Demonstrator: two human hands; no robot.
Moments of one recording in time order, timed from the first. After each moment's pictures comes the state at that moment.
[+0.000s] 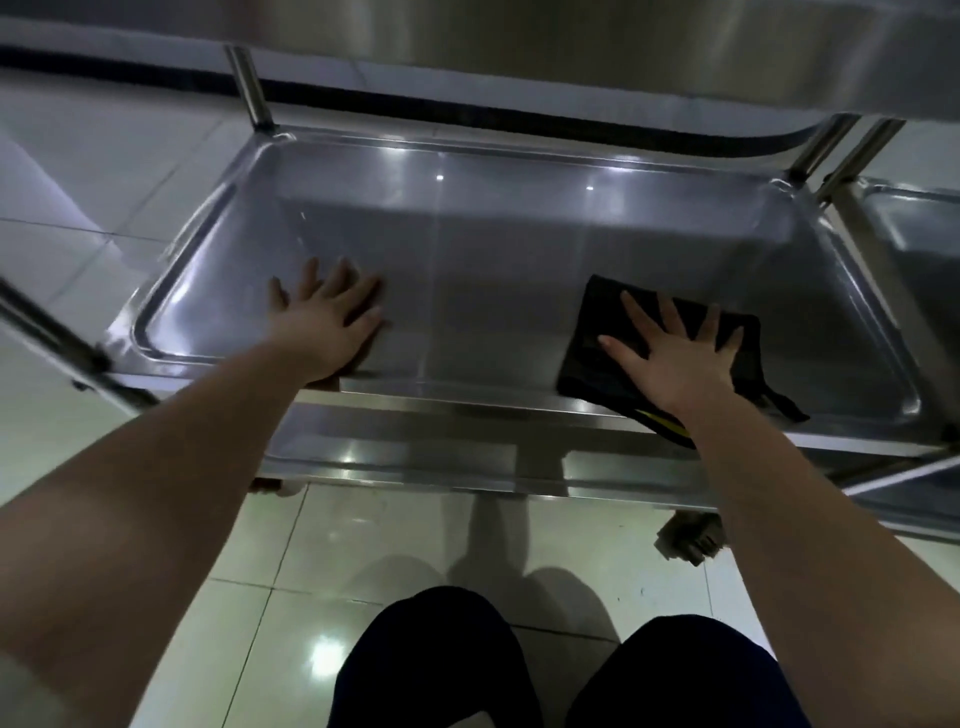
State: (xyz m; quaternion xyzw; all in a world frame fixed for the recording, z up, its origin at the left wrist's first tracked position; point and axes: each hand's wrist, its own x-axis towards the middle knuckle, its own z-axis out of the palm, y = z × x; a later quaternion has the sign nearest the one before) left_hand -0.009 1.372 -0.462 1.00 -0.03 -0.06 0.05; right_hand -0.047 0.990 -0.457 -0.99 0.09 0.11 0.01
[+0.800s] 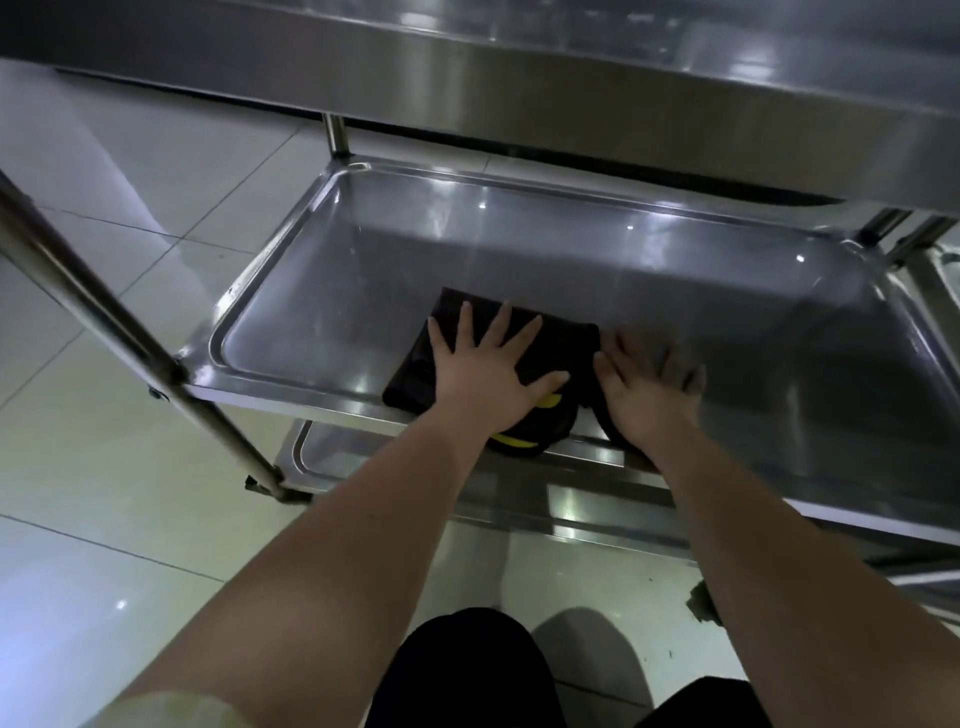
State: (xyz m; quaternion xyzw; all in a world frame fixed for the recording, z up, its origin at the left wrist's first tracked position) left_hand -0.020 1.271 -0.461 0.99 -0.07 -0.07 0.05; right_hand -0.019 1.076 -0.468 -0.99 0.05 0.10 0.09
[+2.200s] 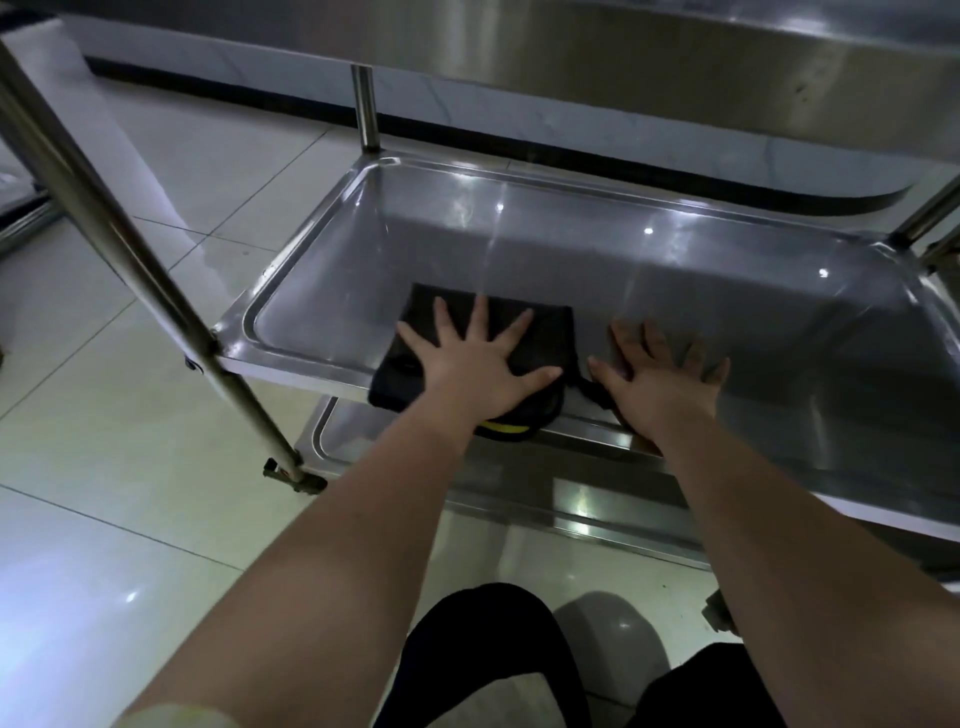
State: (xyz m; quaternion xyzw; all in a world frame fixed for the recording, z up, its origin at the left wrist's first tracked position) left_hand -0.030 1.298 -0.456 0.99 -0.01 -0.10 0.04; right_hand -0.015 1.083 -0.470 -0.99 0.05 0.10 0.02
